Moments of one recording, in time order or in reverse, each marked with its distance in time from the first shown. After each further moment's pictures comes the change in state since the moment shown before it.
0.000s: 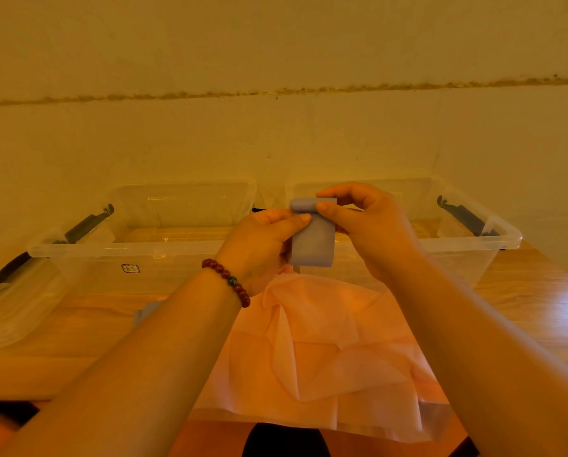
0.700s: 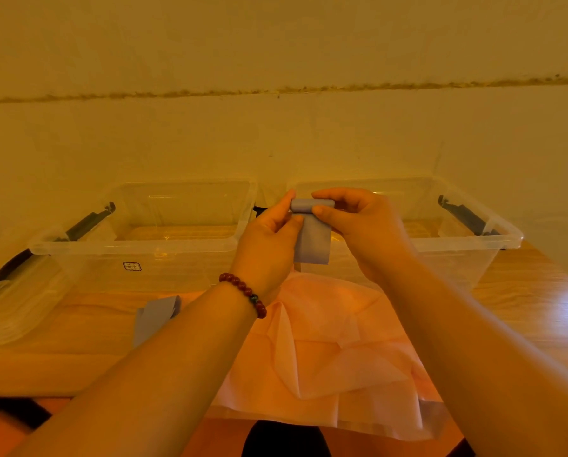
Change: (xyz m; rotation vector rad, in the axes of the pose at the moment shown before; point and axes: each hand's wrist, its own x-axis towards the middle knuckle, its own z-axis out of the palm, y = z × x) left_hand 0.000 -0.016 0.010 0.109 0.262 0.165; right_hand 0.002 0.006 0.007 0.029 -0.011 0.048
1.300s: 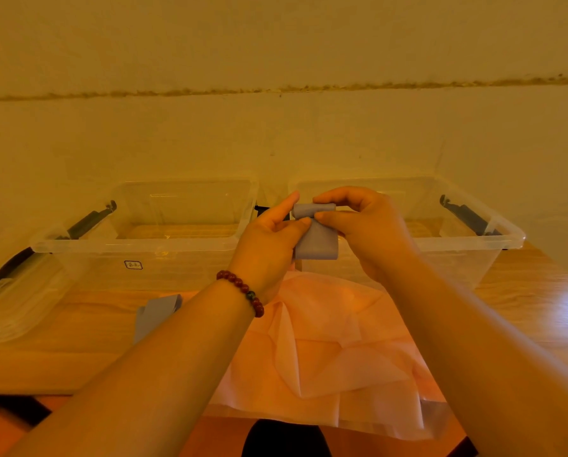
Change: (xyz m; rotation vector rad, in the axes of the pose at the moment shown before) left_hand 0.002 -0.001 -0.005 -0.134 -0.101 -0.066; right_hand -0.002 -0.003 -0.001 -0.086 0.020 0.011
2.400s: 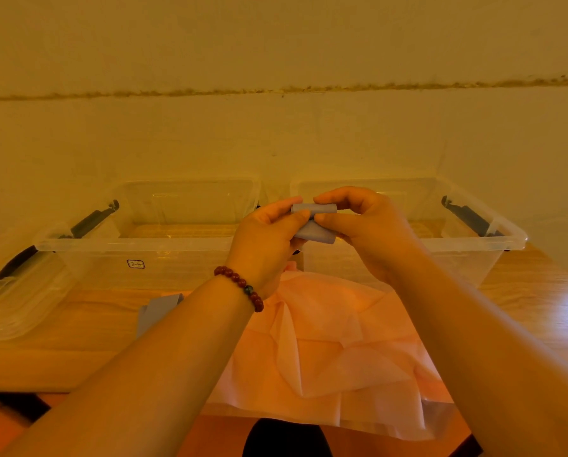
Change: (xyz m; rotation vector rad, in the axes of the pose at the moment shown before) left_hand -0.001 0.008 -0.002 -0.040 0.072 -0.020; right_hand -0.003 -0.003 -0.003 0.051 -0.094 0.037
